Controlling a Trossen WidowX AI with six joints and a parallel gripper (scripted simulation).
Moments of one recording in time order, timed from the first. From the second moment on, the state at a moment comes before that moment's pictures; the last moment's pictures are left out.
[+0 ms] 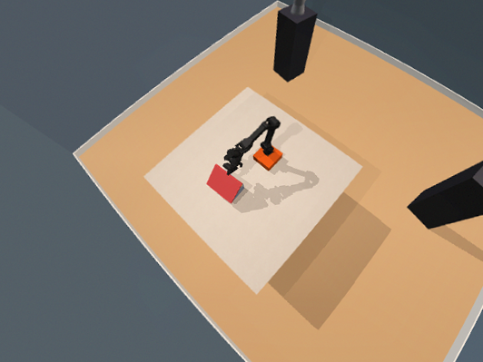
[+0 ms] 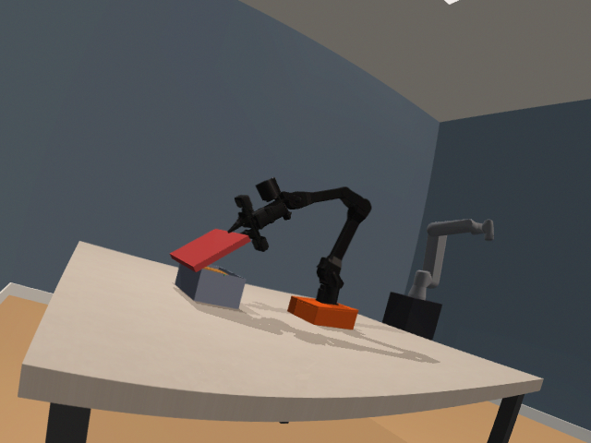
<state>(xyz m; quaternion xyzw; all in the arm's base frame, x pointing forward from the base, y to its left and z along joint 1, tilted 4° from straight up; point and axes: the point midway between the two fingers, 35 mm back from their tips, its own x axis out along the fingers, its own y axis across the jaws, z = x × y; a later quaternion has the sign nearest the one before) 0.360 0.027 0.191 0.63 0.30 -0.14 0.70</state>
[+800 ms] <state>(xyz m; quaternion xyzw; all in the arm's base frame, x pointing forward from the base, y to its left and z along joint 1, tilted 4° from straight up) 0.358 0.028 0.222 0.63 0.30 -0.14 0.70</state>
